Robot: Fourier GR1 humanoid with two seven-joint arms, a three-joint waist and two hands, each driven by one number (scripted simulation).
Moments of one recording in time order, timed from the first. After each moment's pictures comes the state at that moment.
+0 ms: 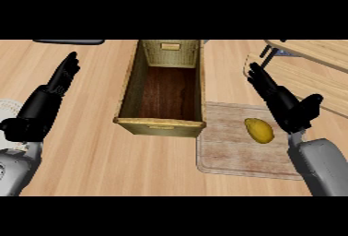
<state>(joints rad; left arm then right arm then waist) -0.28 0.55 -0.21 -1.58 0.14 0.15 0.00 -0.36 -0.37 0.19 -1.34 -0.28 0.06 0.00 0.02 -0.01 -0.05</state>
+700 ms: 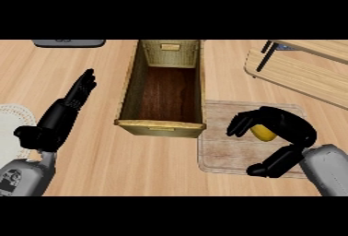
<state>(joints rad) -0.22 0.47 -0.23 -1.54 0.21 0.08 -0.04 -0.33 -0.48 0.31 -1.43 -0.20 0.62 -0.49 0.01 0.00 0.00</state>
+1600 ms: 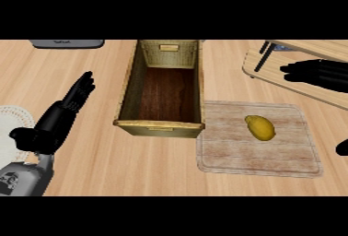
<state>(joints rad) -0.19 0.46 -0.21 -1.55 0.21 0.05 -0.03 -0.46 -0.93 0.14 -1.67 0.21 0.57 -0.34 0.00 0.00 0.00</state>
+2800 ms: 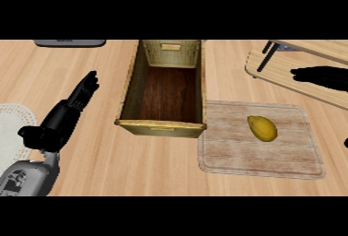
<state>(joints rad) -0.20 0.39 -0.16 -1.53 0.13 -0.01 -0.03 -0.46 -0.95 0.18 -1.44 0.33 0.61 -0.49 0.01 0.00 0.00</state>
